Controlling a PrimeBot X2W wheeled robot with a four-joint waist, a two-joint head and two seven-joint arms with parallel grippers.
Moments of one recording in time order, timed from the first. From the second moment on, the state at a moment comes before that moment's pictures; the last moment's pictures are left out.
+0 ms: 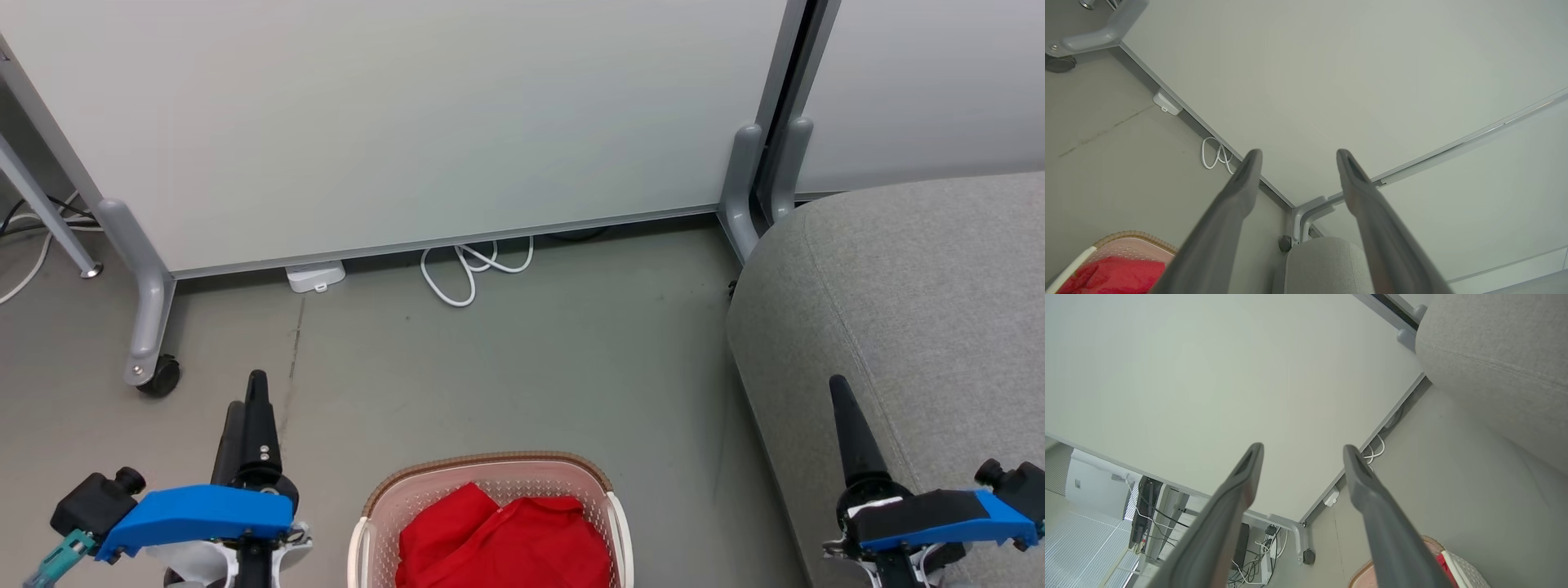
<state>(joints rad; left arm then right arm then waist) -0.08 0.04 0.03 0.21 -1.05 -0.09 -0.04 -0.07 -0.04 -0.04 0.23 1.09 0.13 -0.04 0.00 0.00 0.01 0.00</state>
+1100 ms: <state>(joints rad) -0.09 0.05 -0.08 0.22 -0.52 -0.05 -0.14 -0.08 -0.04 0.01 0.24 0.58 0.13 -0.14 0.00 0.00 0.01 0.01</state>
